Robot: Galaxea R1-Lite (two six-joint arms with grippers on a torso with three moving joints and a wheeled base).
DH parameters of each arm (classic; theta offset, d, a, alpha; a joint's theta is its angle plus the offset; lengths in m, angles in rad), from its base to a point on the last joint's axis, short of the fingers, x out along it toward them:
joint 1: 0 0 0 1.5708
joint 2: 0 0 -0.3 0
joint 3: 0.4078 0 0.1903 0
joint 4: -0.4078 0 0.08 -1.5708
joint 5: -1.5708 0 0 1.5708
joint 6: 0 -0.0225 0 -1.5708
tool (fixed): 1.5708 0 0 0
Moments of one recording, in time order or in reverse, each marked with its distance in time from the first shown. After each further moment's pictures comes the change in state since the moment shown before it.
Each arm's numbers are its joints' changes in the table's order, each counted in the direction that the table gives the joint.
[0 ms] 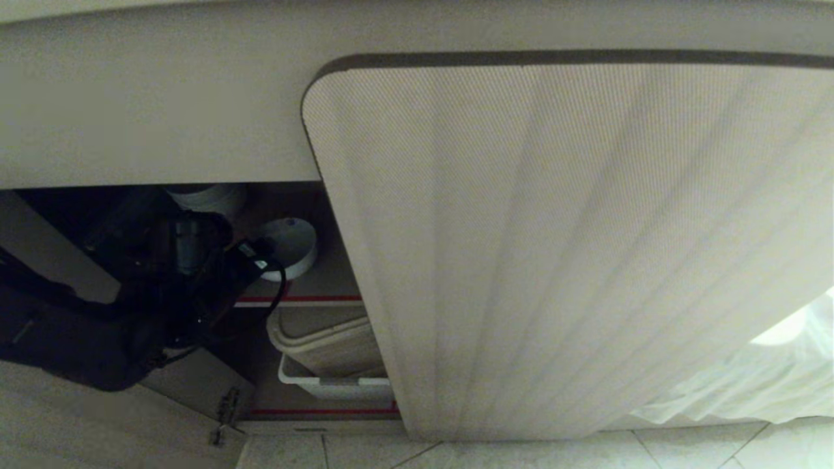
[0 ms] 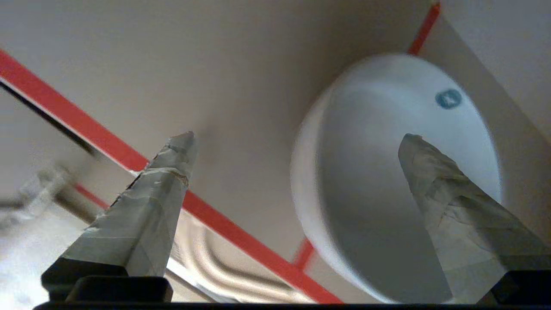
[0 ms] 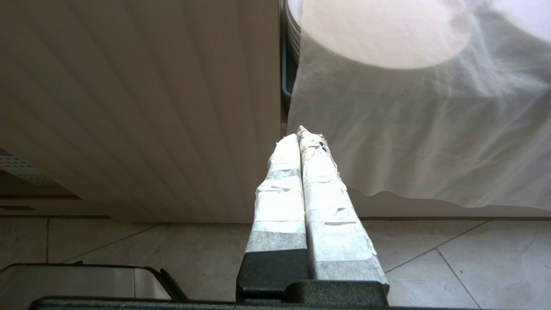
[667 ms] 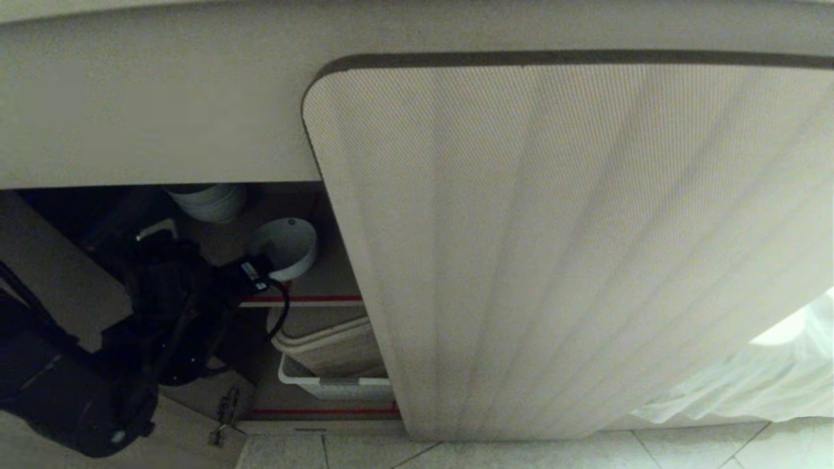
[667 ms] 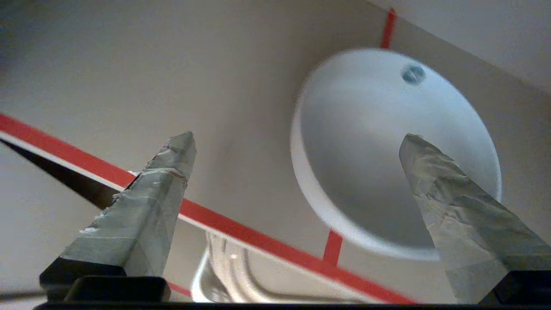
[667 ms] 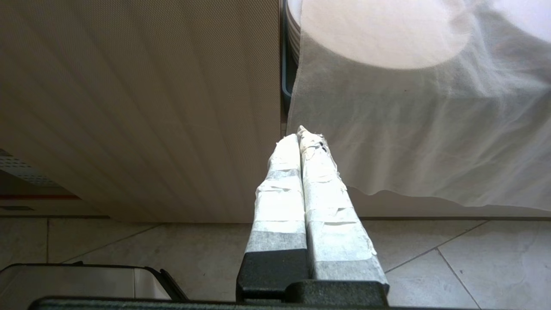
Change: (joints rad) left arm -0.027 -0.026 -0.234 0.470 0.028 -0.346; right arm 0.000 0.000 0.000 0.000 0.000 0.000
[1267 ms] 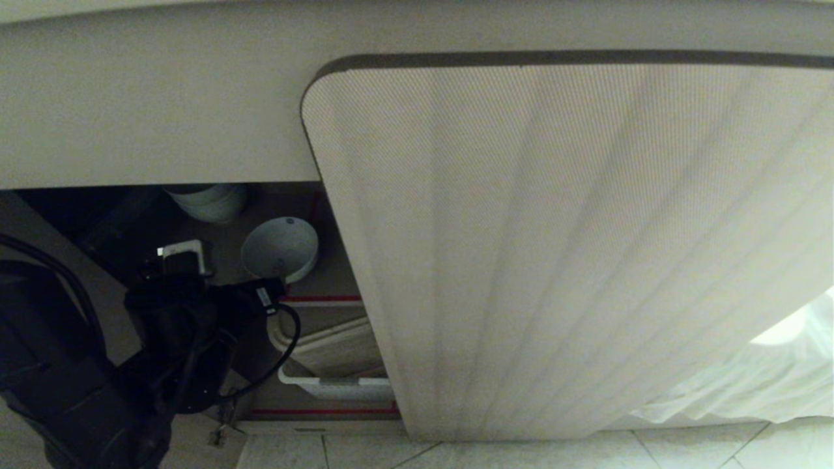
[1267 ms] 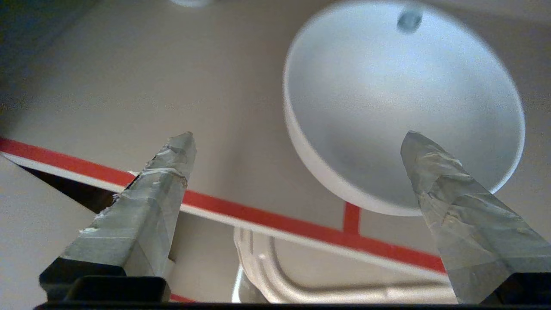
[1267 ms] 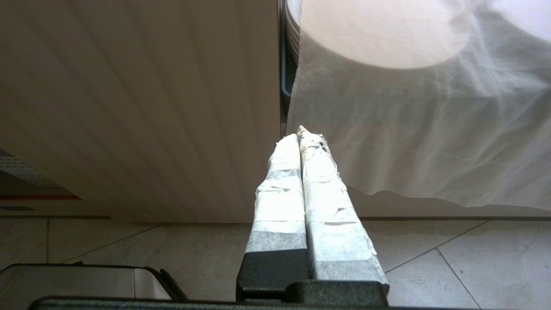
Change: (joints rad) left arm -0.032 -0.114 -0.130 0.312 0.034 -0.219; right arm 0.000 0.000 0.000 0.000 0.000 0.000
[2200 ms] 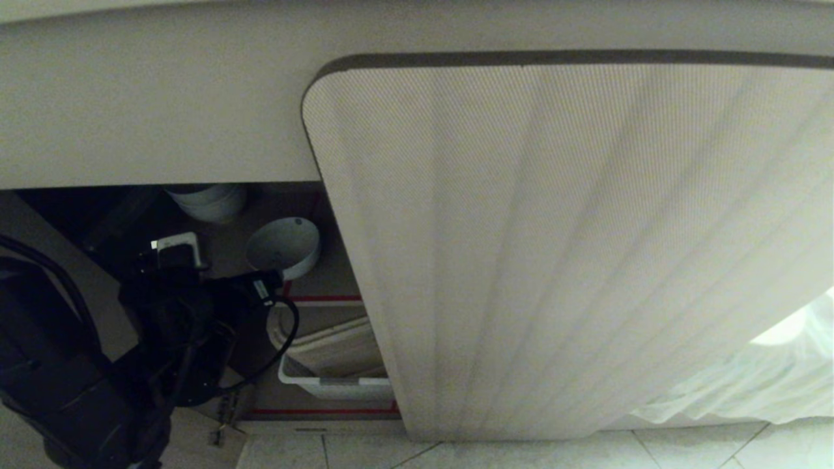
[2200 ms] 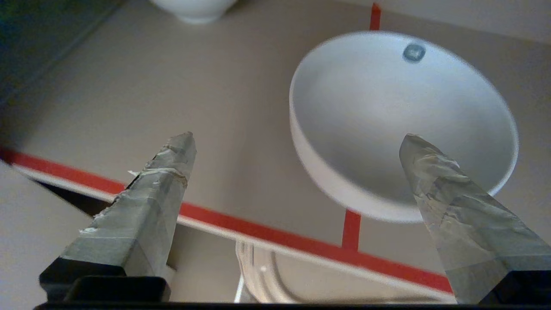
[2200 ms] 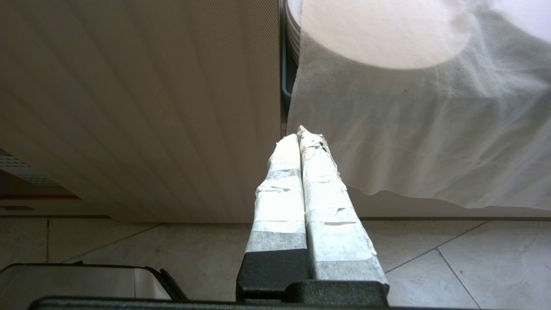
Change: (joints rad) left arm -0.002 0.019 0.024 -0.002 0.016 -0.016; right arm 0.000 0.000 0.000 0.000 0.001 0.001
